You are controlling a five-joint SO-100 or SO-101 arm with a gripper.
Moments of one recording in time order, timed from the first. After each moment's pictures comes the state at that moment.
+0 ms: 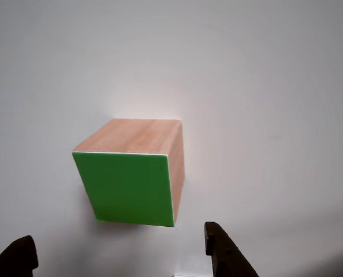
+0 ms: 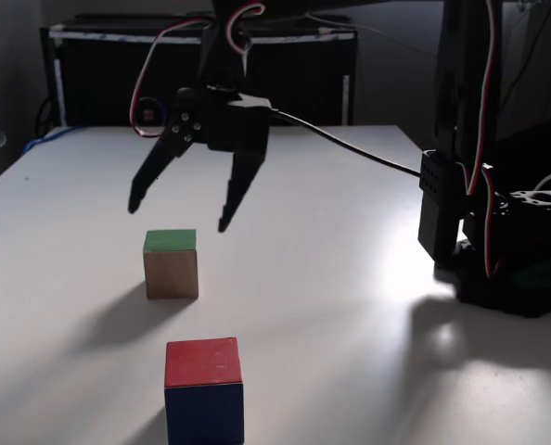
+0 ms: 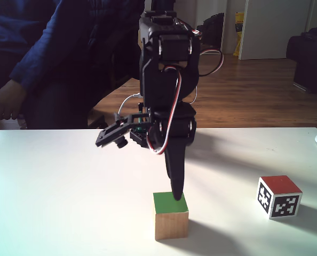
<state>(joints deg) 9.5 84.0 88.4 78.8 1.0</state>
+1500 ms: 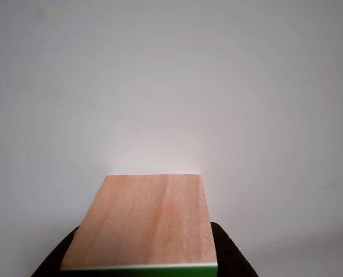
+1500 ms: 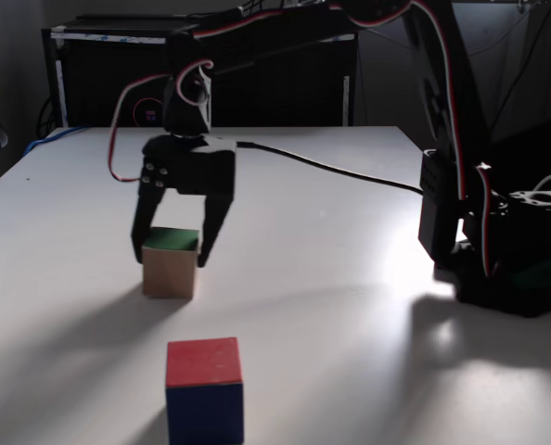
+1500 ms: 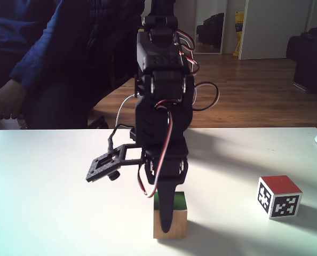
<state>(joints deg) 12.0 66.9 78.8 75.4 1.0</state>
